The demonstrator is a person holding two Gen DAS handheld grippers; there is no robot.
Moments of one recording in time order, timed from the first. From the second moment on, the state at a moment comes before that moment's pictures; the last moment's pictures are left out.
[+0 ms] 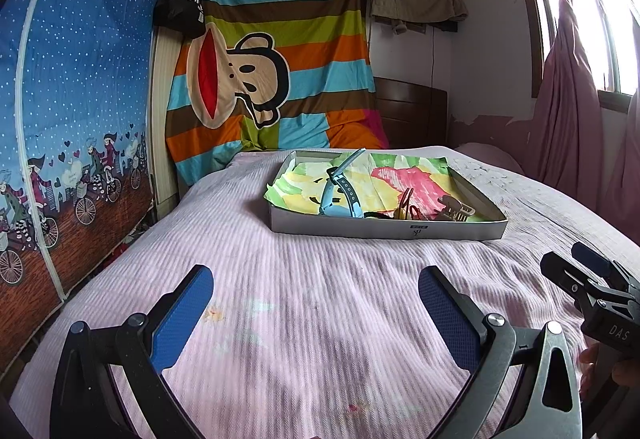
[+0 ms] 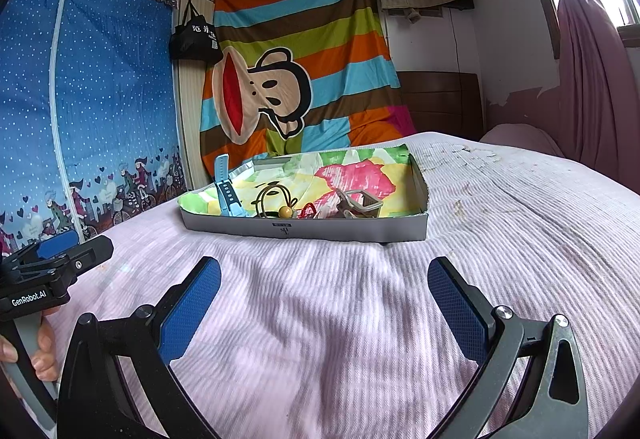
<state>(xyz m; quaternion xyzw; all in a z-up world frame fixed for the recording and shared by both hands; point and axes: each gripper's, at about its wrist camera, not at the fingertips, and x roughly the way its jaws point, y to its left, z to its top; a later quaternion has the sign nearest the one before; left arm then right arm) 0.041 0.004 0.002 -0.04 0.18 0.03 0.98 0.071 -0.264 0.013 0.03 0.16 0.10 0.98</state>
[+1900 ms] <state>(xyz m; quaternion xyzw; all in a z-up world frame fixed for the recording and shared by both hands) 0.041 0.004 0.002 -0.04 0.17 0.03 0.98 0.070 -0.263 0.015 0.04 0.16 0.10 0.98</state>
